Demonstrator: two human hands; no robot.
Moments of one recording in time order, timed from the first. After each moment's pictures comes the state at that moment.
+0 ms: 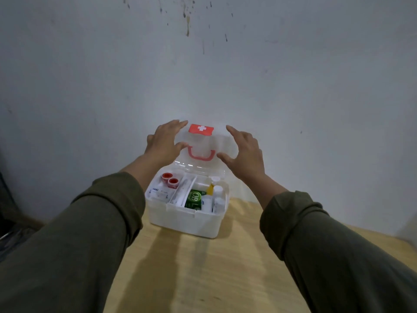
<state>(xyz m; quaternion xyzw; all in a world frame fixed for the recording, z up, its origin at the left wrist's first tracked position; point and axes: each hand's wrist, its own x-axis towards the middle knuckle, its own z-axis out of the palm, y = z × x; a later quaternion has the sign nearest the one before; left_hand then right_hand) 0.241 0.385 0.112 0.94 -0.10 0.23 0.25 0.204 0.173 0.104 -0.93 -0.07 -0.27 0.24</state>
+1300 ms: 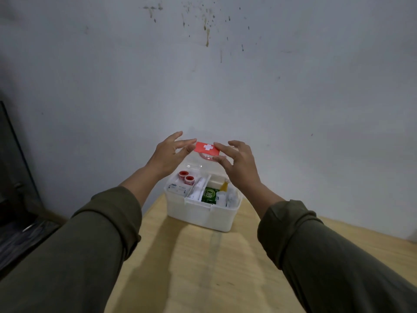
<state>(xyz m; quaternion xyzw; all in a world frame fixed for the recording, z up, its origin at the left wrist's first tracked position) 0.196 0.421 0.099 0.88 -0.14 0.19 0.40 0.179 0.219 0.092 -0.90 -0.16 -0.29 0.30</state>
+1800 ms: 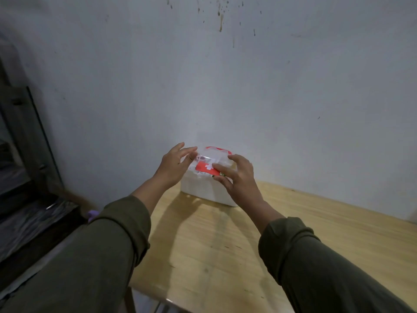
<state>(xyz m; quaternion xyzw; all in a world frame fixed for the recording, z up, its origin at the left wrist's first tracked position) 0.135 0.432 0.039 0.88 -0.10 0.15 0.44 0.119 0.229 0.017 -0.90 -0.21 -0.30 0.24</state>
